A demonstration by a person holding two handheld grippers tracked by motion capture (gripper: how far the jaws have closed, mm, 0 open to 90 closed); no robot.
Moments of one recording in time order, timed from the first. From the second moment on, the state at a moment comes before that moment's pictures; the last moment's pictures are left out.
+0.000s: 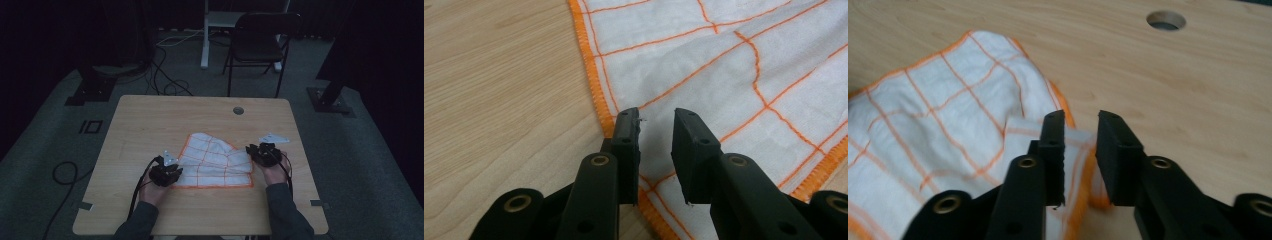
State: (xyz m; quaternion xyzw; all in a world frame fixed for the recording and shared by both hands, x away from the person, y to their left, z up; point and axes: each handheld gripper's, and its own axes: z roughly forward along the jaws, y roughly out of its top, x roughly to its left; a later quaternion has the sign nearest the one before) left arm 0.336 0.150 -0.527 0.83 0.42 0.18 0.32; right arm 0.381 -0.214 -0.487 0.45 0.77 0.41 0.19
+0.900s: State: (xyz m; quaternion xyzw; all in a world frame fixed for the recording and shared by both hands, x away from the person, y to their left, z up) left arm 0.316 0.144 -0.534 0.84 0.40 0.16 0.33; right arm 0.442 -0.162 -0.532 0.45 0.82 0.31 0.17
